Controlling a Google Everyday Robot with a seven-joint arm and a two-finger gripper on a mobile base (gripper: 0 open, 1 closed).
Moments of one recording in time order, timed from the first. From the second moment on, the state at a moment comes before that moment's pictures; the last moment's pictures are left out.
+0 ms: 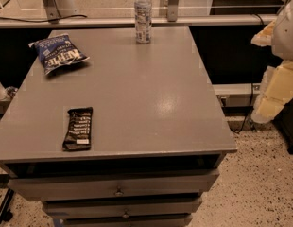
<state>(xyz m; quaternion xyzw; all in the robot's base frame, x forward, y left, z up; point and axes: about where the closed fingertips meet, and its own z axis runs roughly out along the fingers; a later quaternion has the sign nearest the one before) 0.438 -0.216 0.979 -0.60 0.78 -0.04 0.16</state>
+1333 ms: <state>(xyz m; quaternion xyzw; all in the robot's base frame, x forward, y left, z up) 0.538 -0.201 0.973 -0.57 0.76 0.08 0.31</state>
